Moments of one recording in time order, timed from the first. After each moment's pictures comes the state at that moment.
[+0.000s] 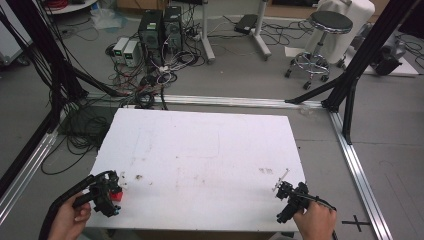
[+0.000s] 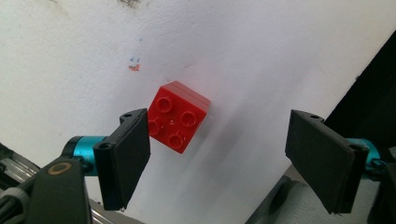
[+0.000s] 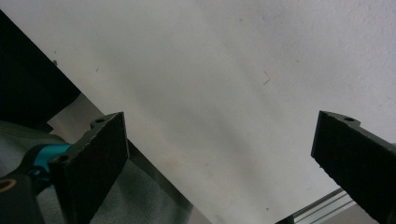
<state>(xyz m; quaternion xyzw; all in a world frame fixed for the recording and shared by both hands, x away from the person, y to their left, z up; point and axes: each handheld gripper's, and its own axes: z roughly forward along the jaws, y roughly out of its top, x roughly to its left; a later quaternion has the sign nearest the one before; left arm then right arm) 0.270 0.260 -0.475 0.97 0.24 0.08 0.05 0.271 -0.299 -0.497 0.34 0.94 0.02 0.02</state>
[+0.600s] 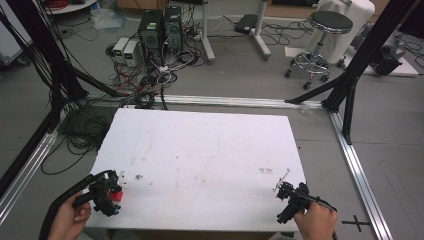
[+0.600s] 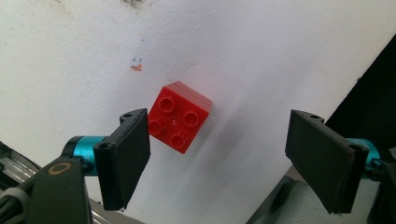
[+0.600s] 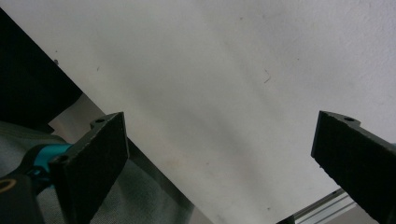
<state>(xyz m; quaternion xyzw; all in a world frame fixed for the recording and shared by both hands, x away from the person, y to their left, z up) 0.271 0.261 -0.475 0.97 0.24 0.08 0.05 0.270 -0.300 -0.497 0.34 0.94 0.02 0.02</state>
